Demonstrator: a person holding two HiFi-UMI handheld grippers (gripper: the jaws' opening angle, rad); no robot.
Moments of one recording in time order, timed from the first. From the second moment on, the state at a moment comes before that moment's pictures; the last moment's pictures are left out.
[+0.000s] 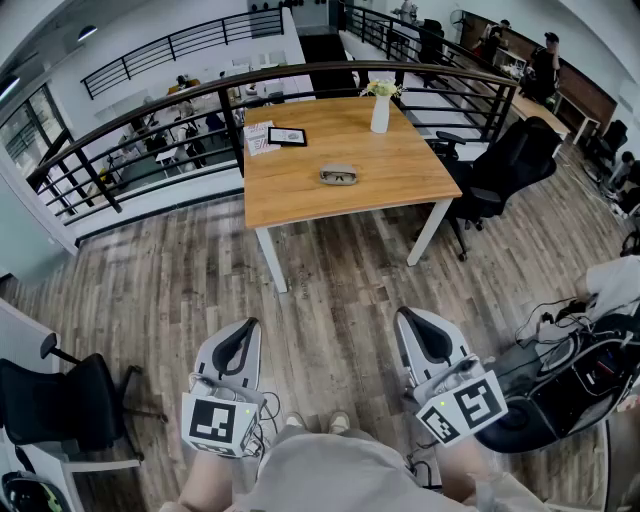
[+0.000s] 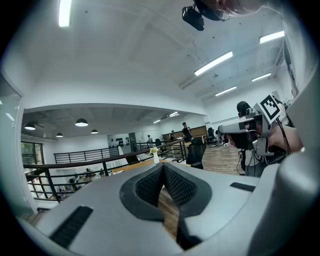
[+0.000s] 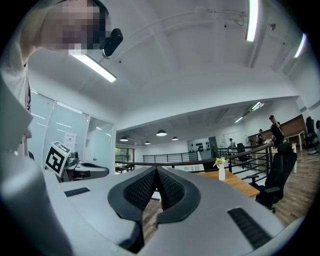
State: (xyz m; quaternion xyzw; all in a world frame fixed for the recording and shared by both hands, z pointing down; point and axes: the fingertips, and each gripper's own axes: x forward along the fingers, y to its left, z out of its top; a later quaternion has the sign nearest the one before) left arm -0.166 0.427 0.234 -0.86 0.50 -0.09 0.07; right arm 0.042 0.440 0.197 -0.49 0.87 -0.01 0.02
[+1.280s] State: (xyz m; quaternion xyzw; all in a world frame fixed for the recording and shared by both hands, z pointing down) left arm -0.134 0.400 0.235 -0.86 0.50 -0.08 0.05; right arm 0.084 0.425 0.198 -0.50 0.87 -0.02 0.05
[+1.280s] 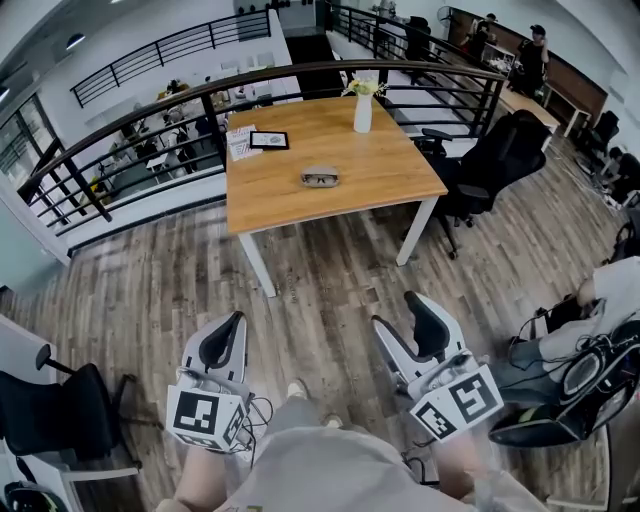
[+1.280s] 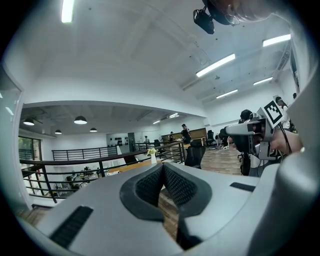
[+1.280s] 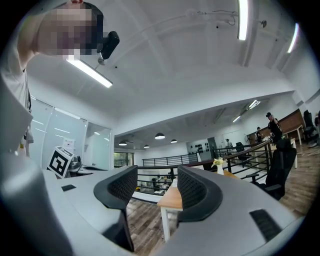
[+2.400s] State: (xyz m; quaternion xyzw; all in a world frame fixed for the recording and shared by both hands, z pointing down) left arm -0.143 0.083 0.280 -0.89 0.45 -0.08 0.01; right arm 0.056 0.124 0.257 -0.52 0.85 -0.04 -0.02
